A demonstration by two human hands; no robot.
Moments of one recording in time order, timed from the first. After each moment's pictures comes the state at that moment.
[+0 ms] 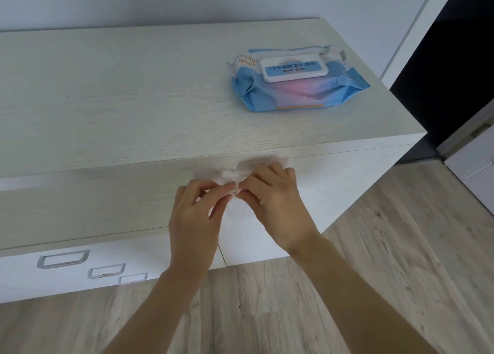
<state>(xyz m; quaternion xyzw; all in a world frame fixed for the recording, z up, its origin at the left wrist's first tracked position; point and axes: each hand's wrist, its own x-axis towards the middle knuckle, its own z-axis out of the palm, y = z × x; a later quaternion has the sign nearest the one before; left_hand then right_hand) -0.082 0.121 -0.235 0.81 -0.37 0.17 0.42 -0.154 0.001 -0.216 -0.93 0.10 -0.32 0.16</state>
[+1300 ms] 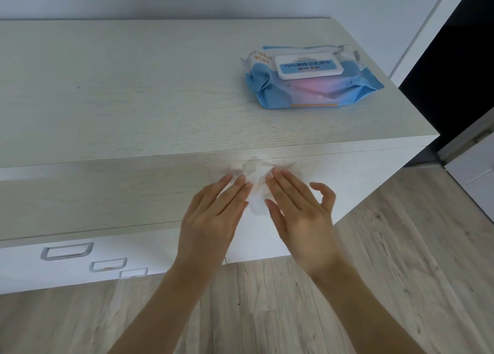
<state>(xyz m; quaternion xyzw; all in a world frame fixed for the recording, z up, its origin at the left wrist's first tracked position) -0.078 0.132 -0.244 0.76 -0.52 0.28 0.26 -0.181 0.009 -0.238 -0.93 0.16 -0.34 -0.01</state>
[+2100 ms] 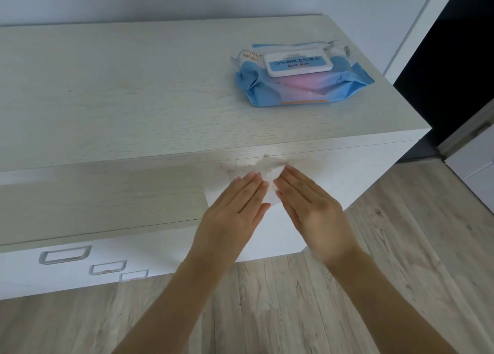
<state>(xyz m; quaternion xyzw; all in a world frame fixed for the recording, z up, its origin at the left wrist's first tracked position) -0.094 0.106 -0.239 0.73 -0.58 0.28 0.22 -0.196 -0.018 -0.237 -0.93 0.11 -0.36 0.03</state>
